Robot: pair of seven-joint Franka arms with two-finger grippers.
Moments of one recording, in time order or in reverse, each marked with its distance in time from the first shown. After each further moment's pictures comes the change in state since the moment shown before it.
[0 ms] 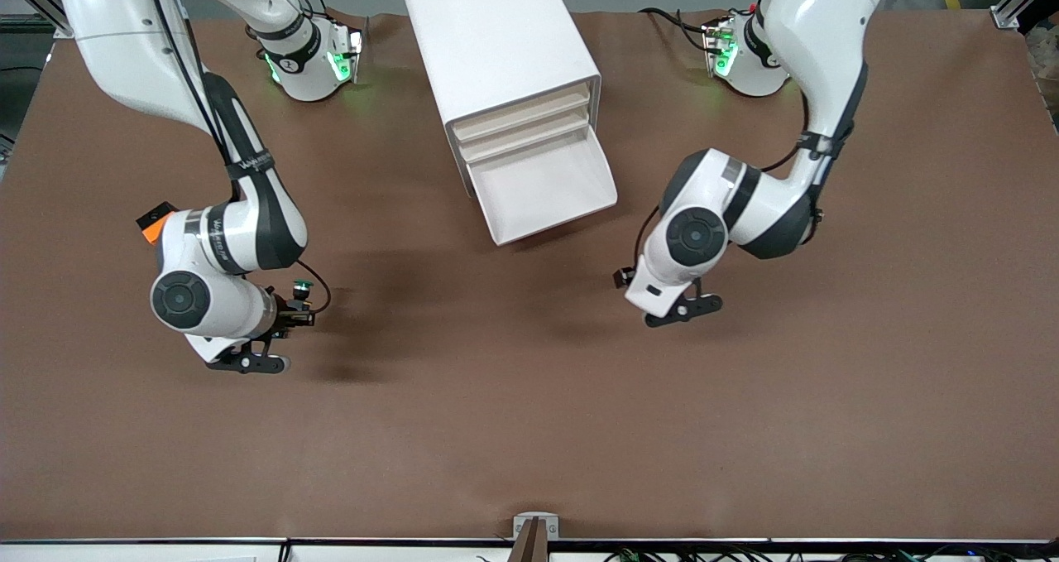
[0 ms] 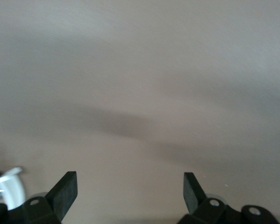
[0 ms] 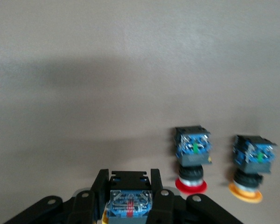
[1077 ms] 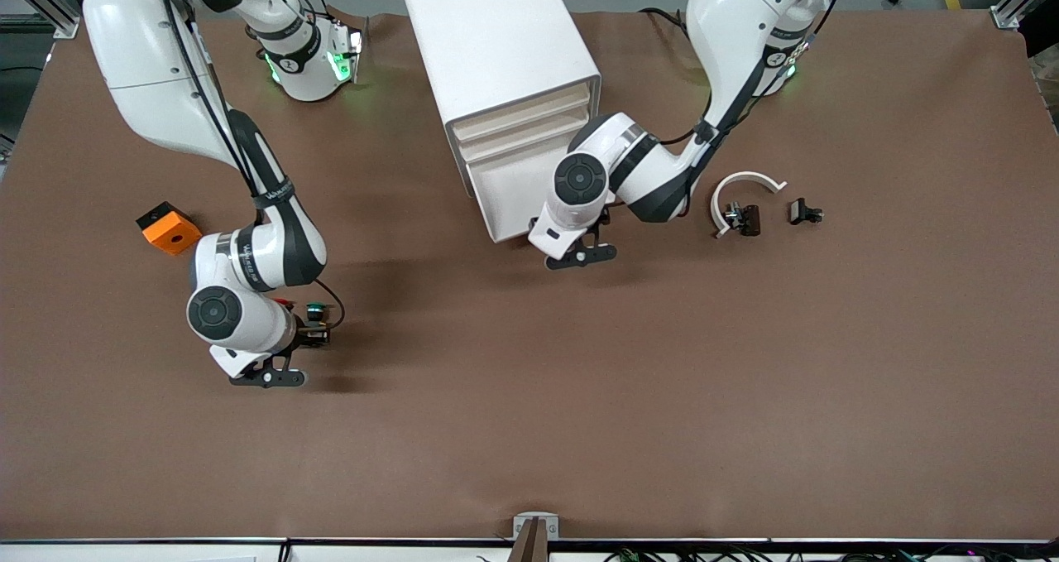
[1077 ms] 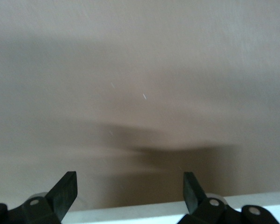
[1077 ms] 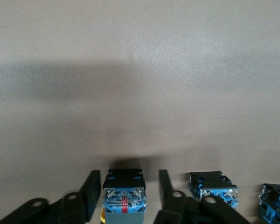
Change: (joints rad) left arm -0.159 0.064 -0.099 -0.022 -0.069 0.079 -0.180; right arm -0.002 0.097 0.000 0.033 -0.028 0.122 -0.019
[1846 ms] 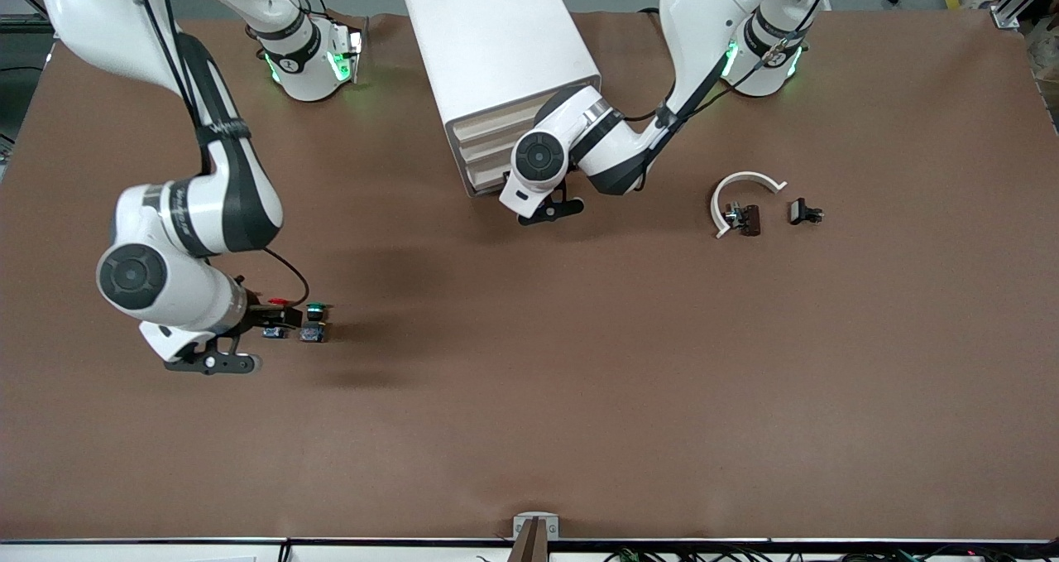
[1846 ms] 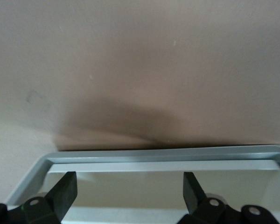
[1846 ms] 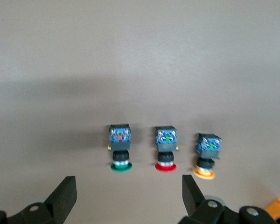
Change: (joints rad) left arm -0.033 0.045 -0.117 -0.019 -0.106 -0.099 -0.124; right arm -0.004 -0.266 0.002 0.027 0.000 -0.290 0.001
